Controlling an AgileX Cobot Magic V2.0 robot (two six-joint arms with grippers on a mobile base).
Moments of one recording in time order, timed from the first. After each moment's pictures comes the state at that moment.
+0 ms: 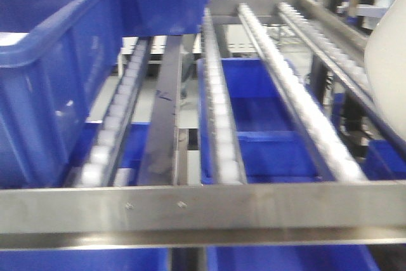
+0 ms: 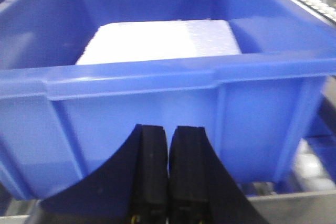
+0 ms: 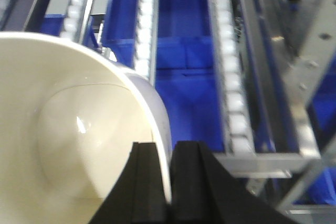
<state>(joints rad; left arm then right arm) -0.08 -0.01 0.01 0.00 0.16 0.04 0.09 0.41 -0.51 0.02 0.61 0.12</state>
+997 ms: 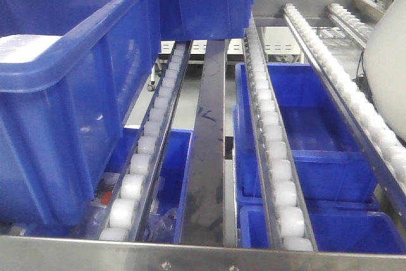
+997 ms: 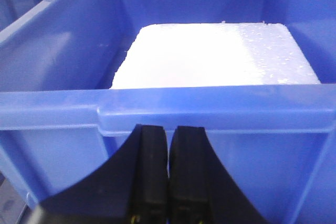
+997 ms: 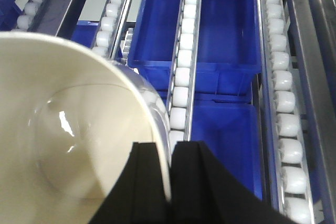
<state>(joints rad) -0.08 -0.01 0.01 0.00 0.16 0.04 0.09 0.41 -0.51 0.02 0.61 0.12</state>
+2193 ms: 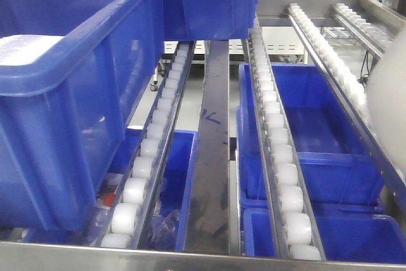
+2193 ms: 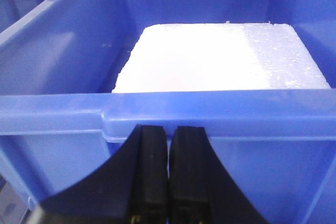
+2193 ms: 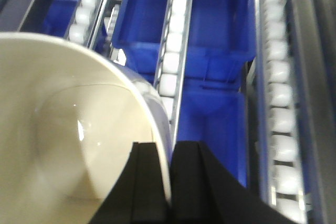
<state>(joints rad) -0.08 -0.01 0.01 0.00 0.16 0.04 0.09 0.55 -0.46 -0.03 0.53 0.12</state>
